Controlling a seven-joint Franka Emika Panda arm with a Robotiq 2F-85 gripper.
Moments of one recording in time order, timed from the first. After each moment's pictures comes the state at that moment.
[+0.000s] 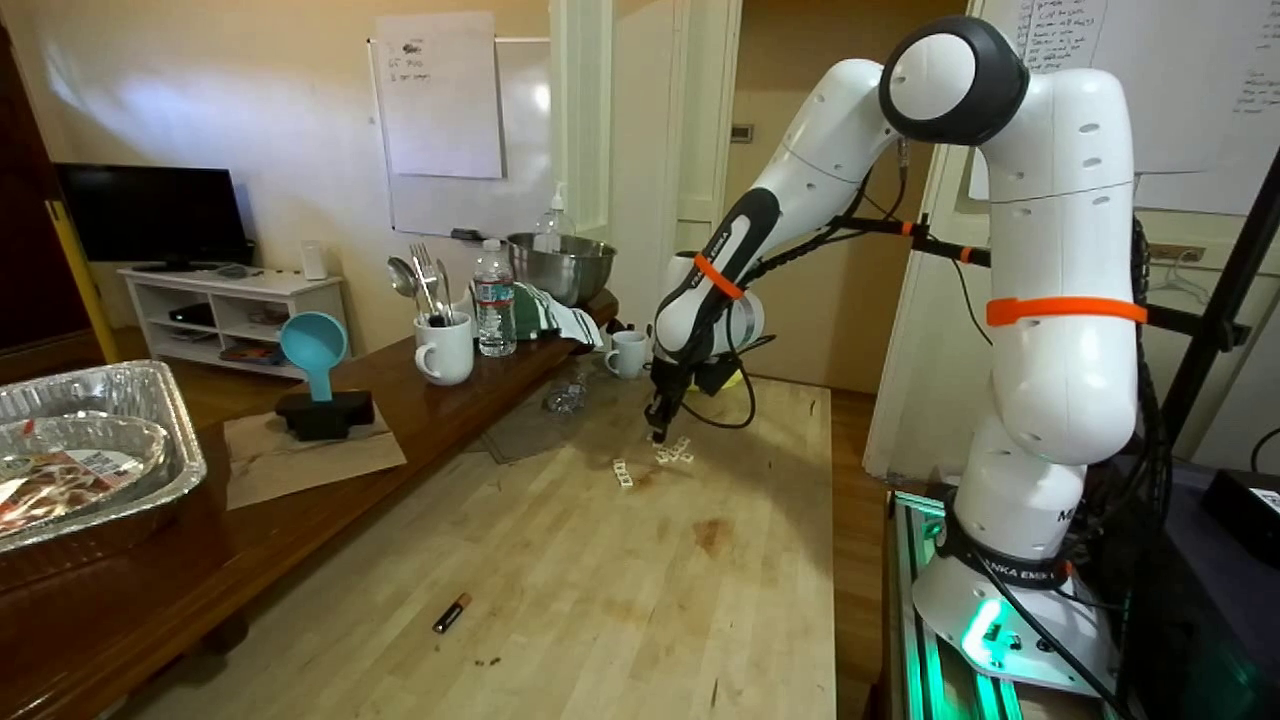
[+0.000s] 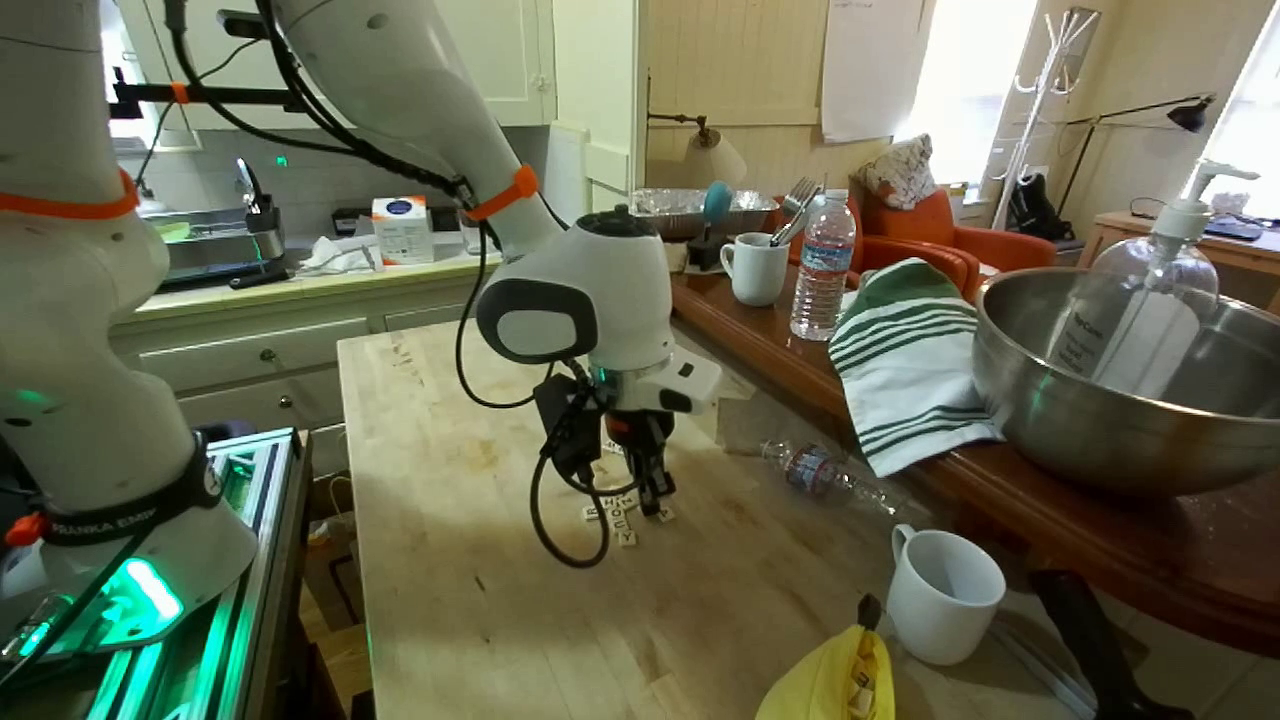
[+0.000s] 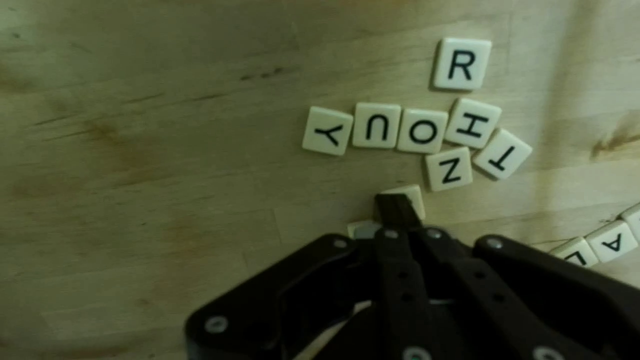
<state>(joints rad) -0.18 0.25 -0.12 -2.43 0.15 2.82 -0.37</state>
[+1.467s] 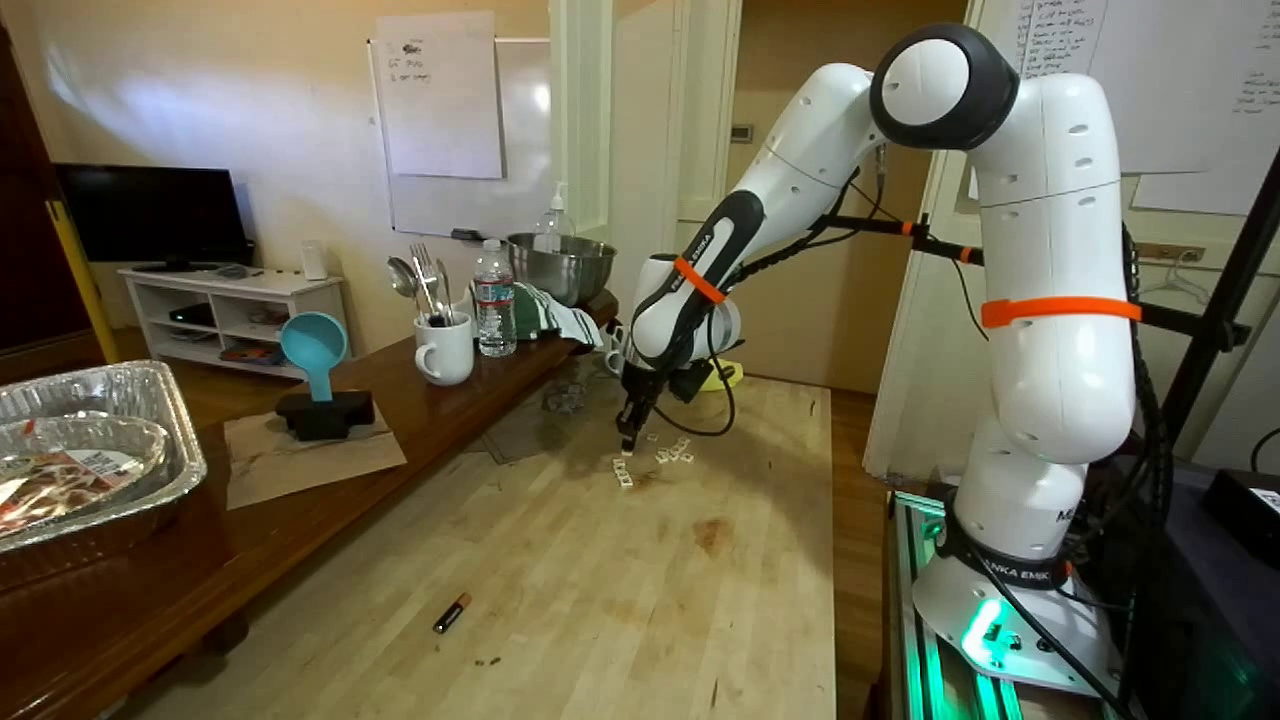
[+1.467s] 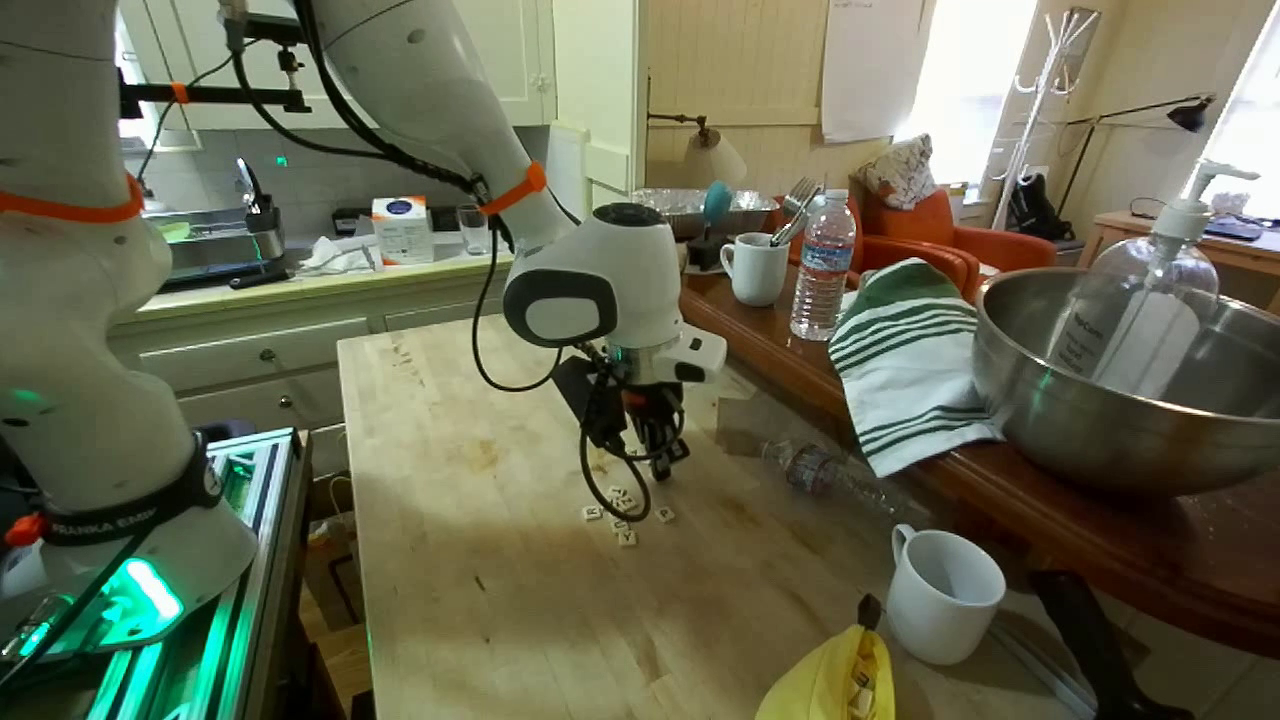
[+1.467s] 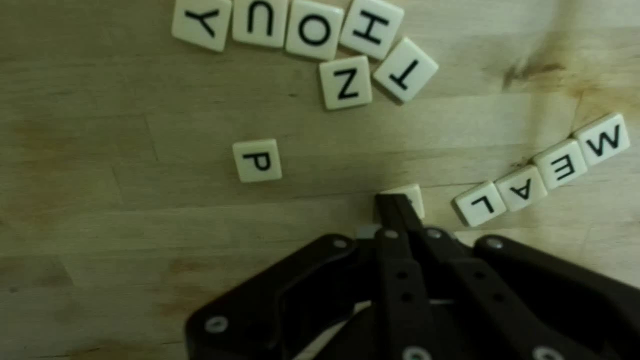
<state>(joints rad) -0.20 0.30 0.00 -2.36 0.15 2.82 -0.38</state>
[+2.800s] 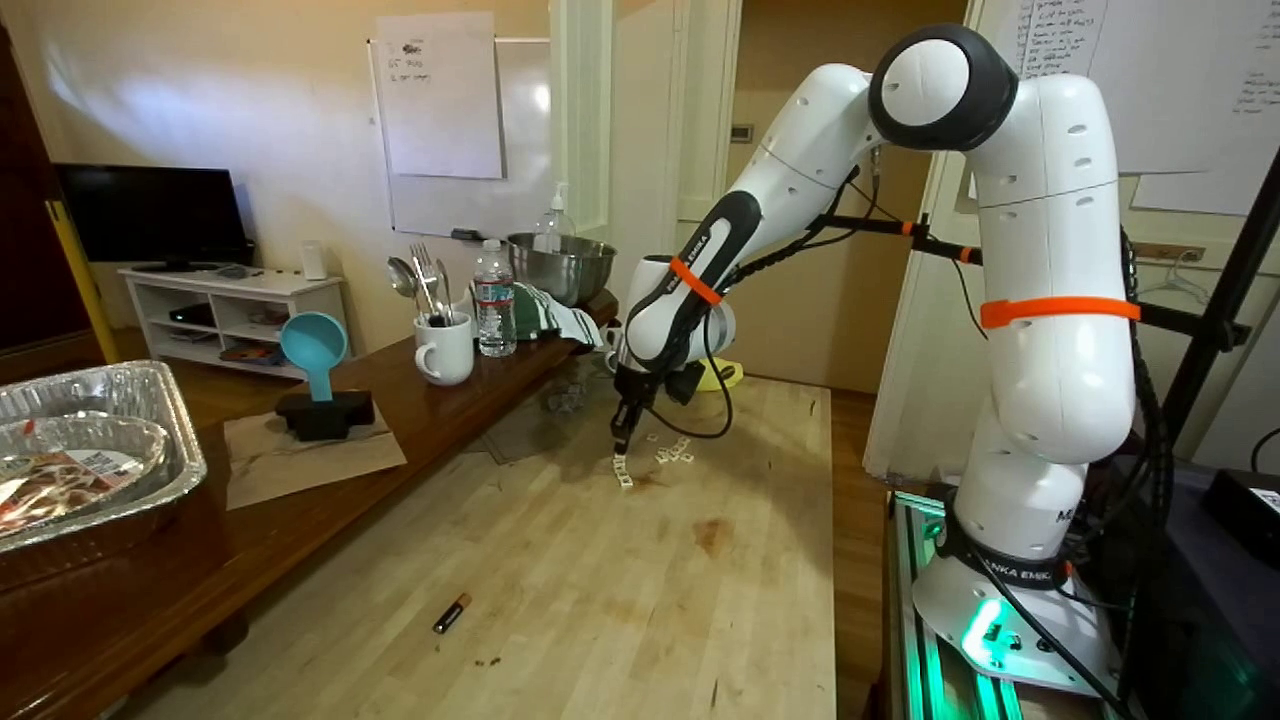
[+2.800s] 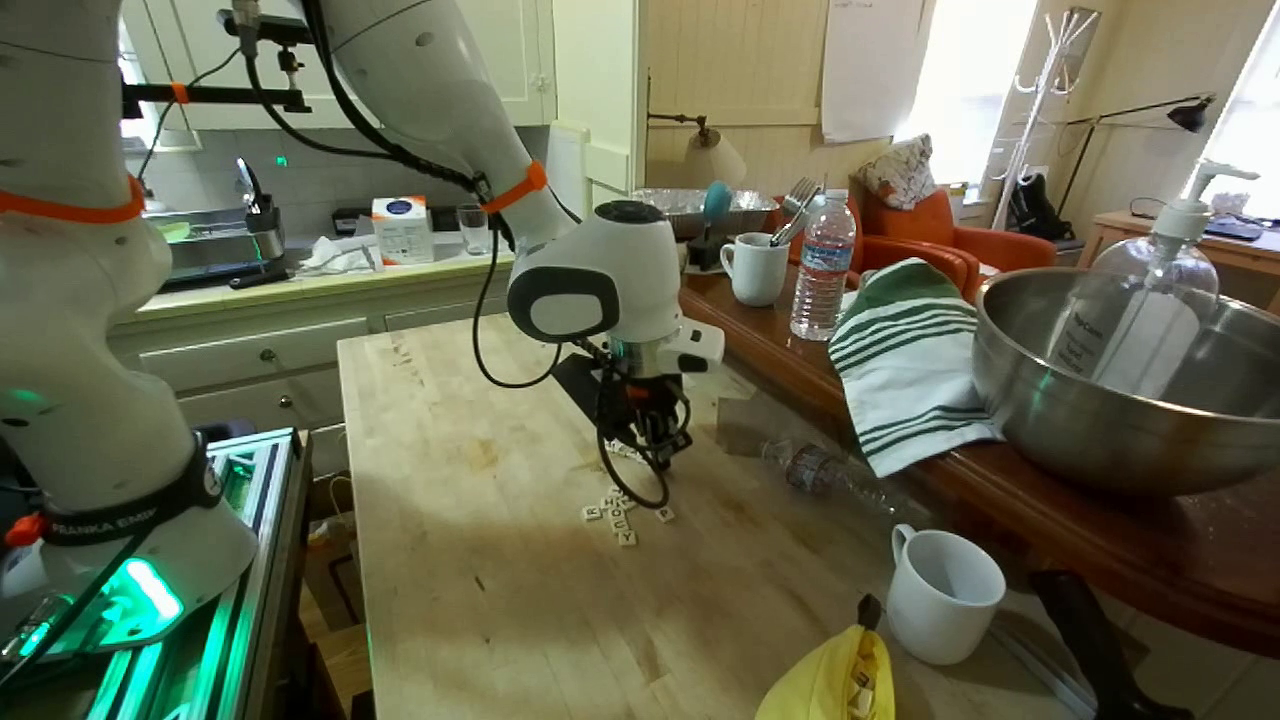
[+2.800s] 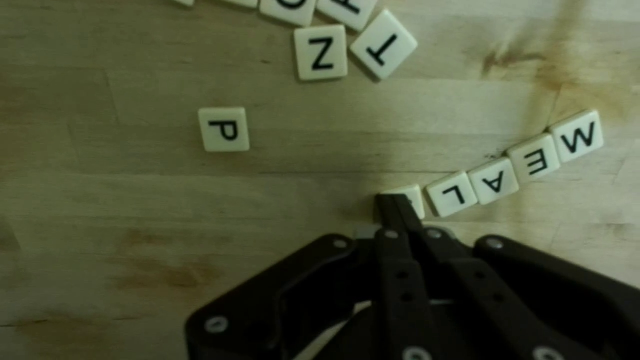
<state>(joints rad) -0.21 0.31 0.03 -2.35 0.15 2.83 -0.44</state>
